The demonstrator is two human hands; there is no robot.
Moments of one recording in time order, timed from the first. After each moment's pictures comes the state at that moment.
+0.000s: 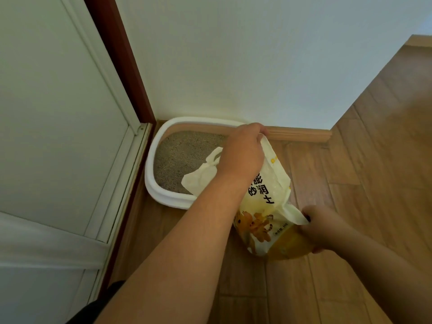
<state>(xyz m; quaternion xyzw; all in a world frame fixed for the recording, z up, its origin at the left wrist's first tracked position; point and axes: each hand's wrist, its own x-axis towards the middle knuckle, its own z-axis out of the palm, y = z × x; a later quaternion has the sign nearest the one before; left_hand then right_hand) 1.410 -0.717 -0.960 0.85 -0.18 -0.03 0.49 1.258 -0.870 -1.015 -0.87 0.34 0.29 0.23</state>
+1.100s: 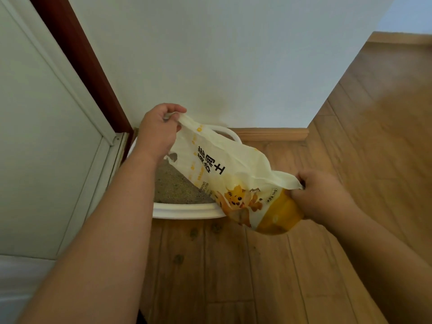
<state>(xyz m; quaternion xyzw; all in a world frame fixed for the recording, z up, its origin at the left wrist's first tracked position) 1.506 -0.654 -0.960 0.77 -0.06 -0.05 0.63 1.271 -0.879 -0.928 -0.91 0.33 0.09 0.21</state>
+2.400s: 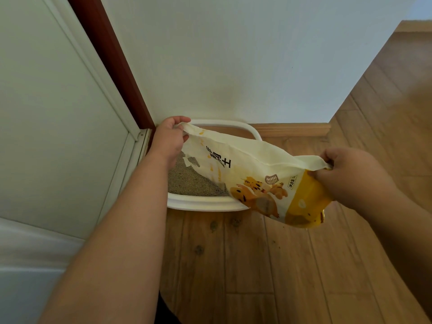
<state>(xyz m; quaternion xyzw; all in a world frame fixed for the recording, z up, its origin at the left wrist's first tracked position) 1.503 -0.618 -0.983 0.74 0.03 -0.10 0.66 1.273 -0.871 -0.906 -0.94 0.29 0.03 0.18</state>
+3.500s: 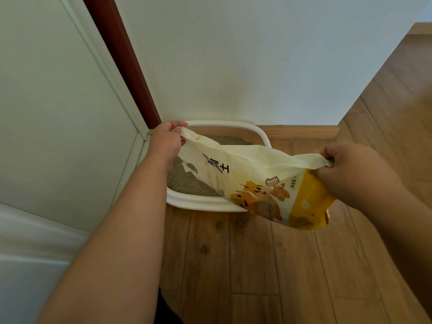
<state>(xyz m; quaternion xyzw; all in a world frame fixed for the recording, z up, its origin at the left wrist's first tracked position) 1.507 -0.592 -0.986 0.77 0.07 -0.07 0.63 1.281 -0.859 -0.895 -0.95 0.26 0.02 0.15</state>
